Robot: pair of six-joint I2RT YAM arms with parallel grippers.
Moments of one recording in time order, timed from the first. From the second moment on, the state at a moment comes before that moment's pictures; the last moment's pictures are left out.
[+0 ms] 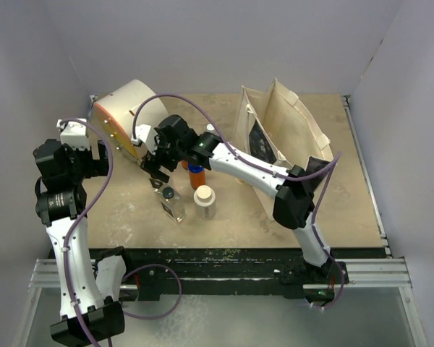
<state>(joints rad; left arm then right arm) 0.33 0.80 1.04 -0.64 0.15 0.22 0.98 2.12 2.03 -0.55 -0.22 -0.30</state>
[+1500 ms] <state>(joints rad) 0.36 0.84 1.11 -0.67 0.38 0.21 0.95 2.18 2.23 -0.77 -0.28 -0.35</state>
